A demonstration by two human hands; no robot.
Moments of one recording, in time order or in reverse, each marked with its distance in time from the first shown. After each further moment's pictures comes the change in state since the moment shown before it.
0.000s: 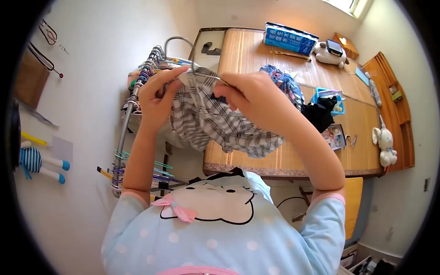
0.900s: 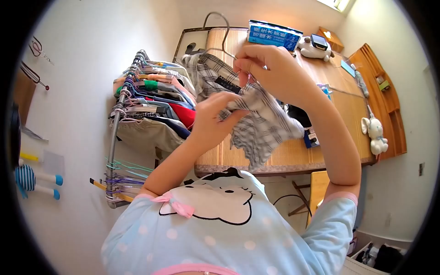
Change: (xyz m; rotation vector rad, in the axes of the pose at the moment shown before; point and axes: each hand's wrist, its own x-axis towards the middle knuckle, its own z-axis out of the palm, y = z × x) left_hand -0.022 0.025 0.116 -0.384 -0.149 0.017; right_hand 0.004 0.018 -0.050 0.046 0.067 0.125
